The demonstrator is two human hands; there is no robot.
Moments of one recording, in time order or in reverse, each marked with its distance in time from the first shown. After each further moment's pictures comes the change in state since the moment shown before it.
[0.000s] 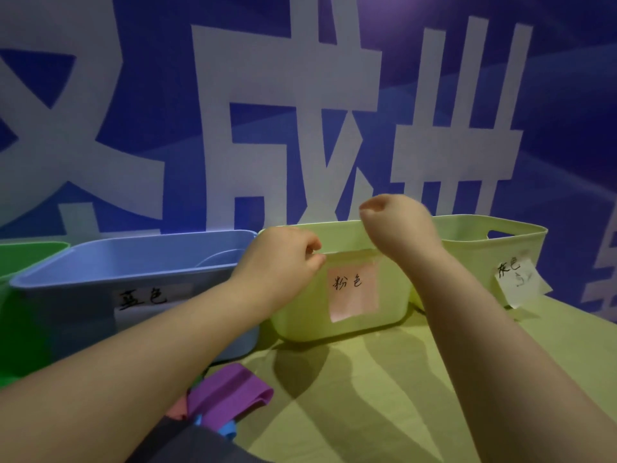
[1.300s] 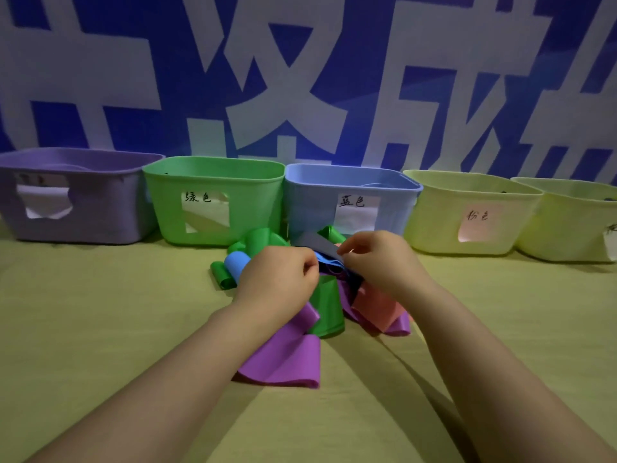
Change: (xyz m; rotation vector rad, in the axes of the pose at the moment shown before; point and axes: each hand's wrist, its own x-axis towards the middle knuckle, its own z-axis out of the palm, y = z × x) left_hand -0.242 -0.082 -0.141 0.082 -0.019 -0.396; right_hand -0.220 -0.154 0.072 0.036 -0.462 -0.217
